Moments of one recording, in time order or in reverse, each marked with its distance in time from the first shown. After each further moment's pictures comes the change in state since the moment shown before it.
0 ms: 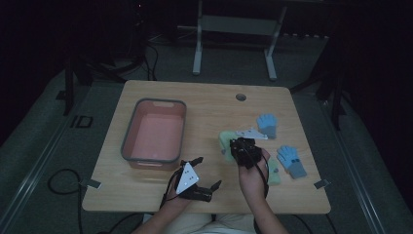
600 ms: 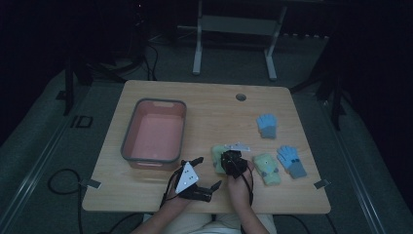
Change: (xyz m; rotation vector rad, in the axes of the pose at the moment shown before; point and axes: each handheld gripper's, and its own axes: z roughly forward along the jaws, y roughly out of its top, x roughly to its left) left arm 0.001 0.000 0.000 -0.002 -0.017 -0.008; right arm 0.011 -0.060 0.073 0.104 0.006 0.047
